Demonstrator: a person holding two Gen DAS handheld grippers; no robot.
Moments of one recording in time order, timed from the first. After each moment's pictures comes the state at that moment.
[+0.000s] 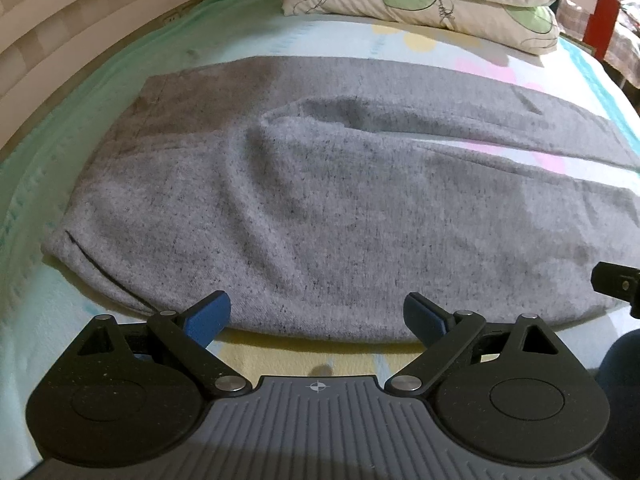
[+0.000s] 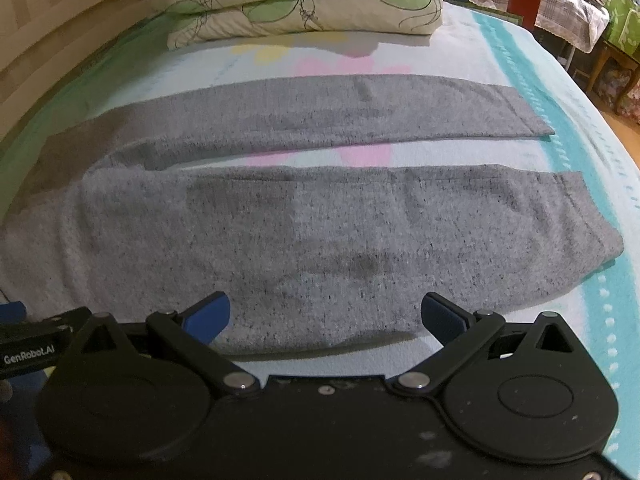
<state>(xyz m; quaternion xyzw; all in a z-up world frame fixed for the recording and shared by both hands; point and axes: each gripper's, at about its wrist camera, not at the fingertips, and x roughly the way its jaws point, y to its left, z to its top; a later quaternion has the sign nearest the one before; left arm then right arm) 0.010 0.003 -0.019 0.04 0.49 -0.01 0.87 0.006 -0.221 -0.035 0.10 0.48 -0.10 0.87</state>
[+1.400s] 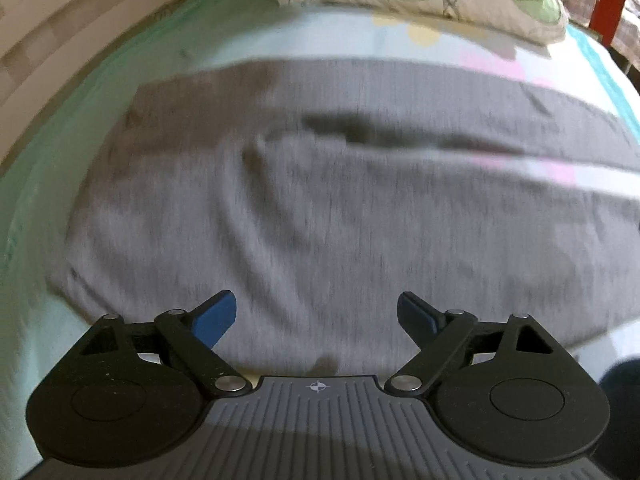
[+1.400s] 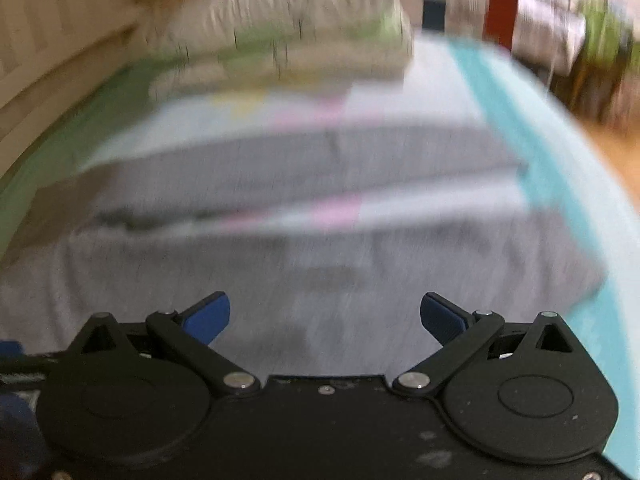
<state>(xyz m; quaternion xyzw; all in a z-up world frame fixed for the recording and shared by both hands) 0.057 -0.005 0.003 0.06 0.50 -0.01 0.86 0.020 -0.254 -0.012 0.09 0.41 -0.13 0.90</state>
